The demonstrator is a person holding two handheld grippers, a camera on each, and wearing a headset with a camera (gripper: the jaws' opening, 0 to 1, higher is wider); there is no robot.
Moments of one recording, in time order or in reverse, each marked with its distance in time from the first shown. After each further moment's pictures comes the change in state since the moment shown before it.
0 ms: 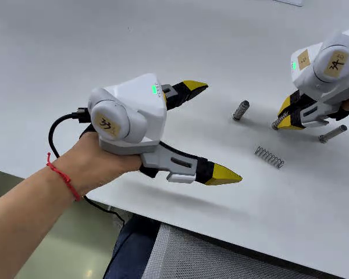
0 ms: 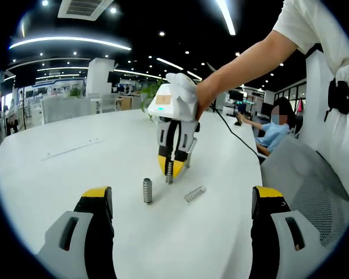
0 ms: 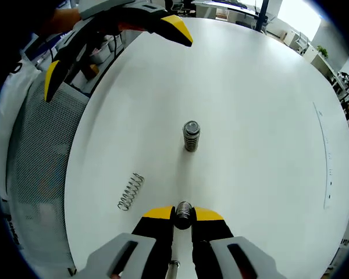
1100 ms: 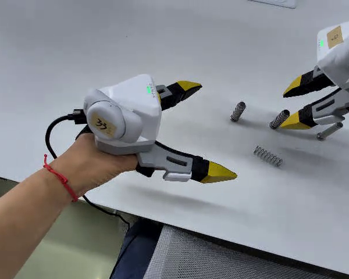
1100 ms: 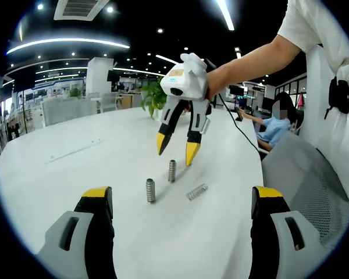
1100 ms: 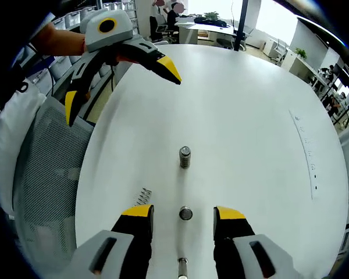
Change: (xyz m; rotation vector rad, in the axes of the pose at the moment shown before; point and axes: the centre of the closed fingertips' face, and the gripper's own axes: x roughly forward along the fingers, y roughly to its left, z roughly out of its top) left arm -0.006 -0.001 0.007 0.029 0.033 0.014; right arm -0.050 0.007 0.014 0.090 -0.186 -0.079
